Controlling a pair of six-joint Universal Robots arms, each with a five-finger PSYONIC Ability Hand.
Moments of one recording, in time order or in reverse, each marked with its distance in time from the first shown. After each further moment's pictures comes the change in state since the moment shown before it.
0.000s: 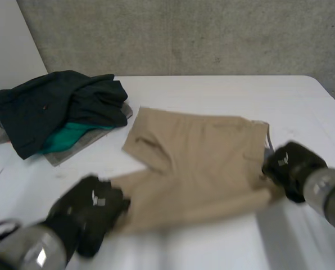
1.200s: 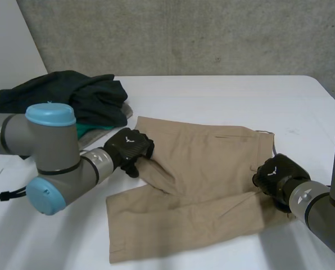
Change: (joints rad) left arm 0.293 -0.757 0.448 0.485 0.393 -0.039; right arm -0.002 0.134 0.071 -0.230 -0.028 0.069; left_hand -0.479 -0.548 -0.543 -0.555 -0.534; right_hand 0.000 0.000 0.000 0.000 0.002
